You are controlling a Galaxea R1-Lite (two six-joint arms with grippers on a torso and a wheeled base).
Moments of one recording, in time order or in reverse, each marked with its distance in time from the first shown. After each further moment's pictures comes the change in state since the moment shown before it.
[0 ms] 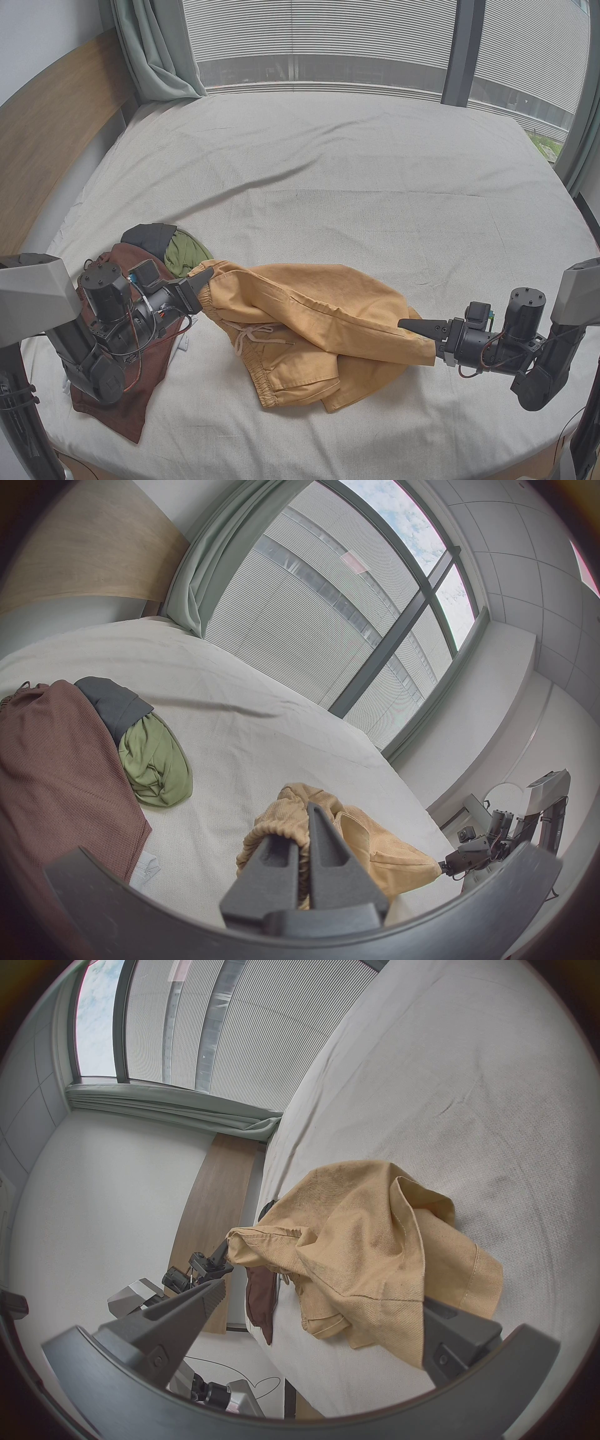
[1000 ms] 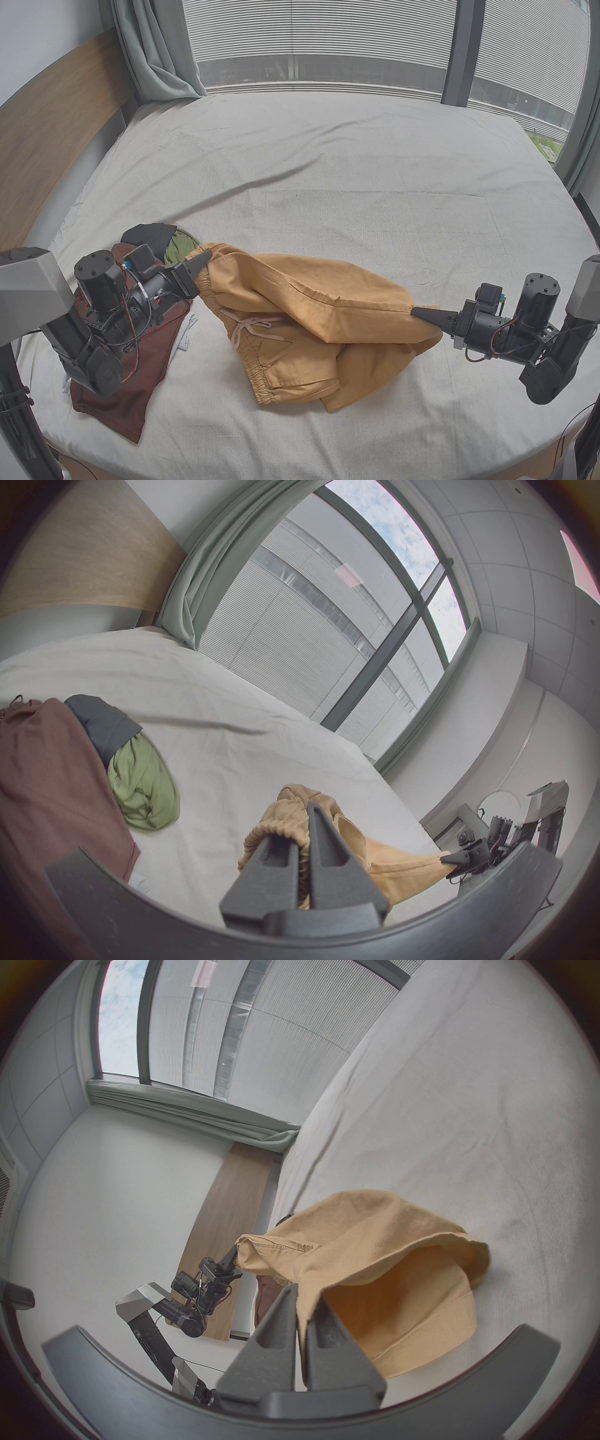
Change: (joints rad) left arm -0.003 -0.040 -0.042 0.000 0.000 -0.030; right arm -0.010 -0.089 -0.021 -0.002 -0.001 -0.005
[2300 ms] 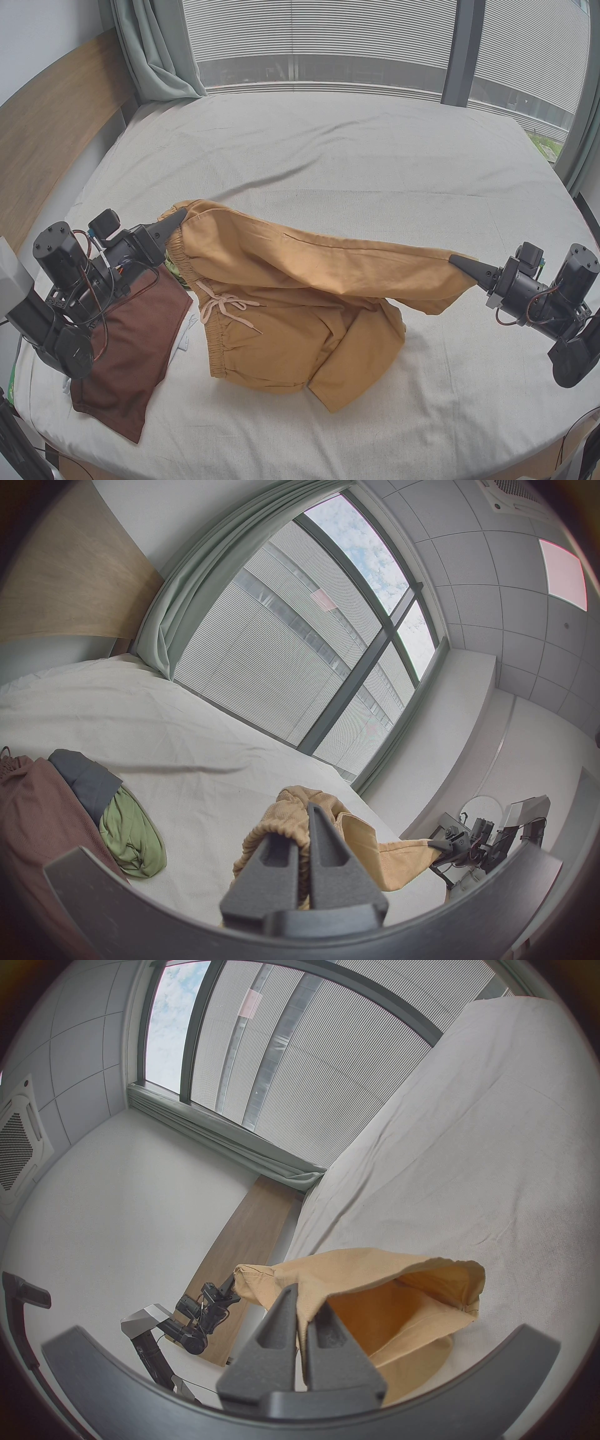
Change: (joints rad) left arm 0.088 -0.156 -0.028 0.000 -0.149 -0.049; right arm -0.099 -0.200 -0.034 0.002 0.002 0.000
